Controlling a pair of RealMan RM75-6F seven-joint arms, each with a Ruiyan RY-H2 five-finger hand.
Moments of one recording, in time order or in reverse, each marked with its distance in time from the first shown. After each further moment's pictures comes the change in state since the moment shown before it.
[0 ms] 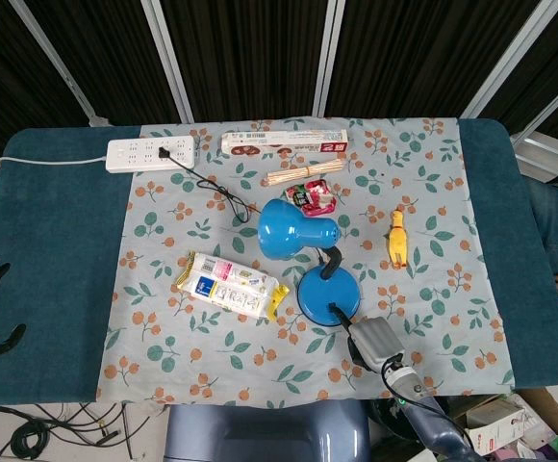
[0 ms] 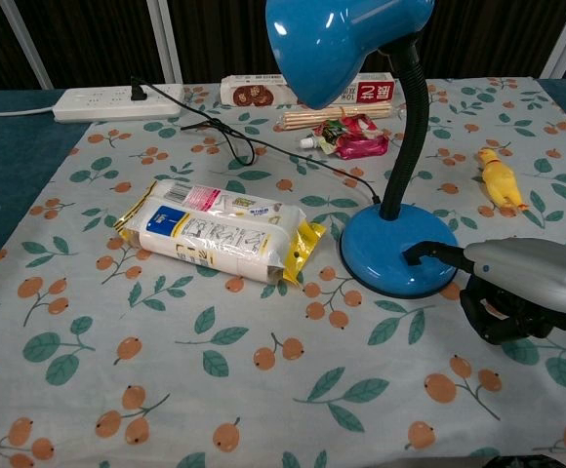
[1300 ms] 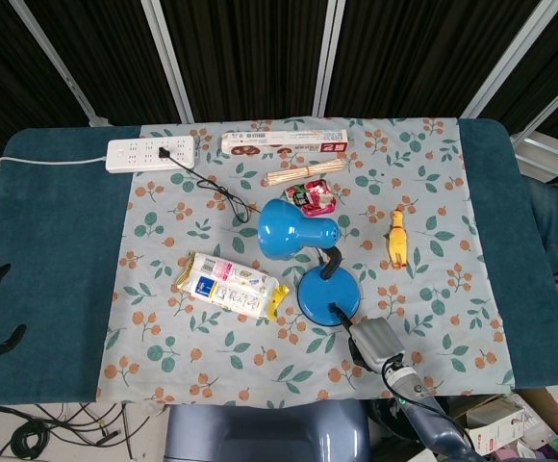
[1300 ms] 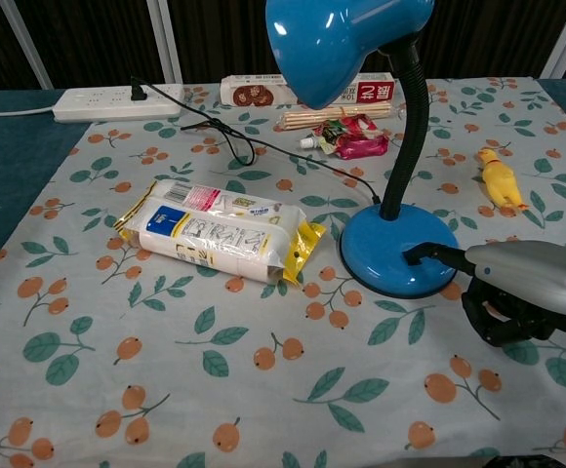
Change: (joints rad) left arm -0.001 0.001 0.002 -0.001 -0.001 -0.004 0.008; right arm 0.005 0.002 -0.005 -0.001 0.014 0.000 -0.006
